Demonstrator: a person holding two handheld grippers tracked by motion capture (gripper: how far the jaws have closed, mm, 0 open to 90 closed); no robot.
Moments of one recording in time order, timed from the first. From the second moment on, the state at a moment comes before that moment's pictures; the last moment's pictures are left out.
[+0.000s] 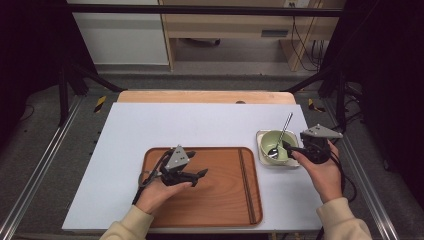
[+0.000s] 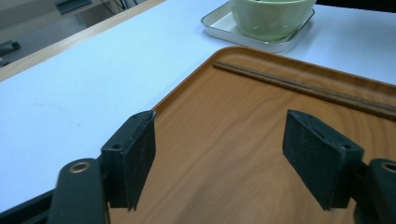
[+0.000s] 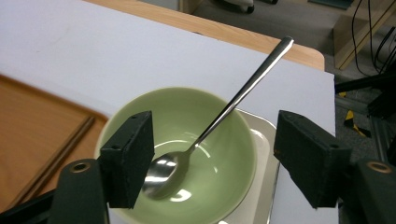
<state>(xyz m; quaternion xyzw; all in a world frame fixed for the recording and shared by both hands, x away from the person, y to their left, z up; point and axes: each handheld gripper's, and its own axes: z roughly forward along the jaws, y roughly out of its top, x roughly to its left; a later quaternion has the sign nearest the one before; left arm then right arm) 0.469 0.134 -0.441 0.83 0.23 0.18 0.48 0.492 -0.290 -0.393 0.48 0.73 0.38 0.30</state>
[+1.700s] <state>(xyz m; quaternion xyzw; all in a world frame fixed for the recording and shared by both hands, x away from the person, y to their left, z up) 0.453 0.226 -0.443 0.78 0.27 0.20 0.52 0.561 -0.316 -0.391 0.48 0.75 0.37 0.25</state>
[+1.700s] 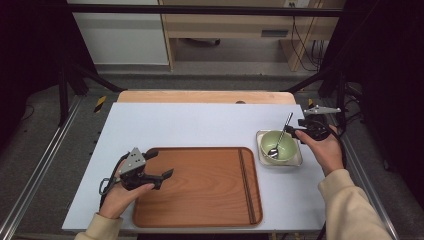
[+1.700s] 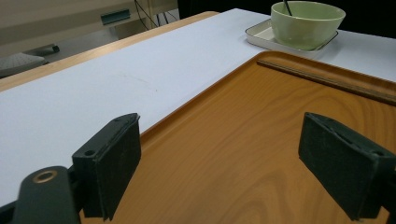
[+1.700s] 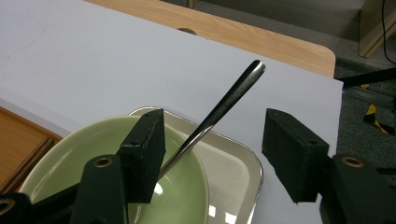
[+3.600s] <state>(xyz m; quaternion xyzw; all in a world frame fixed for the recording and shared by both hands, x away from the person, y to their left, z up) 0.434 0.247 -0.449 0.77 0.29 0.23 0.52 0.597 -0.313 -0.421 0.50 0.74 0.41 0.19</state>
